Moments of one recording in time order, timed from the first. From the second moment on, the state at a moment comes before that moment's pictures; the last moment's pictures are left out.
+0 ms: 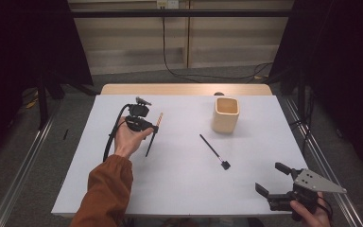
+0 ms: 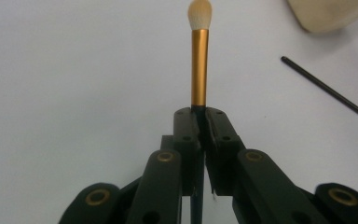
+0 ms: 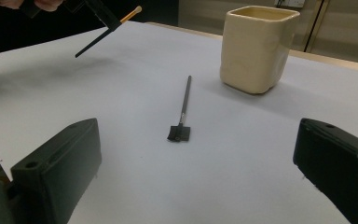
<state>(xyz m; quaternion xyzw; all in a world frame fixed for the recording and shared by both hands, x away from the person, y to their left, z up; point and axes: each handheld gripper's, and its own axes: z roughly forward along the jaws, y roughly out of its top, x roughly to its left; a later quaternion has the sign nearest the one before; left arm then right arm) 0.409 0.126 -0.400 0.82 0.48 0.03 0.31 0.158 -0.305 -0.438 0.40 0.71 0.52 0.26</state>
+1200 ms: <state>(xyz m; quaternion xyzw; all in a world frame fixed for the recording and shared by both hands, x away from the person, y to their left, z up) 0.372 0.134 -0.382 0.77 0.38 0.13 0.49 0.158 -0.306 -0.439 0.40 0.71 0.52 0.26</state>
